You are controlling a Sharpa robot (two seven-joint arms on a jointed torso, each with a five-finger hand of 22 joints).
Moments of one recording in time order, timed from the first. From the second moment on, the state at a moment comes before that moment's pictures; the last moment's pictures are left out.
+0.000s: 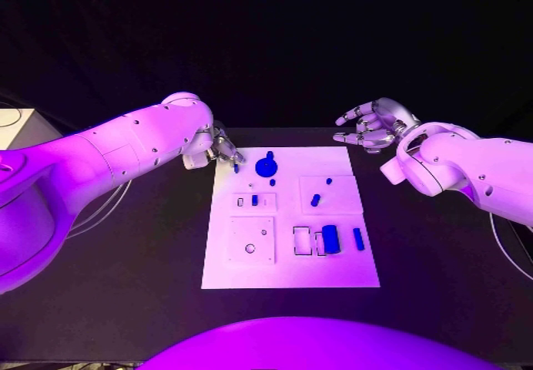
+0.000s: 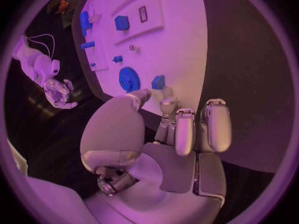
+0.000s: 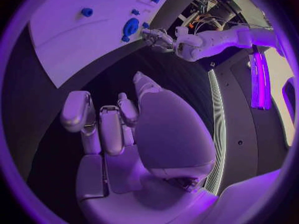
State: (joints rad) left arm 1.31 -0.40 -0.06 0.80 -0.98 0.32 -0.50; left_hand 1.12 -0.17 0.41 0.29 0.29 0.84 0.10 0.53 0.76 1.20 0.03 1.16 0.95 1.47 -0.03 1.53 1.31 0.05 1.40 0.06 1.43 1.31; right arm 1.32 -0.80 -0.16 1.35 -0.74 -0.41 0.08; right_hand 1.46 -0.17 0.19 0.29 0.19 0.80 0.17 0.24 0.36 1.27 0.09 1.22 1.21 1.47 0.00 1.37 1.25 0.09 1.33 0.12 1.09 1.31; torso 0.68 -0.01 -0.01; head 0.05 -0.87
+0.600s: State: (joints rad) left arm 1.31 -0.42 -0.06 0.82 -0.98 0.33 -0.50; left_hand 1.11 -0.16 0.40 0.29 0.29 0.87 0.09 0.54 0.77 1.21 0.03 1.16 0.96 1.47 -0.03 1.53 1.31 0.05 1.41 0.07 1.43 1.31; right arm 1.32 -0.80 -0.16 1.35 -0.74 -0.41 0.08; right_hand 1.46 -0.17 0.19 0.29 0.19 0.80 0.17 0.24 0.36 1.27 0.09 1.22 1.21 1.47 0.00 1.37 1.25 0.09 1.33 0.12 1.09 1.31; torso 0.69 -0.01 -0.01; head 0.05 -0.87
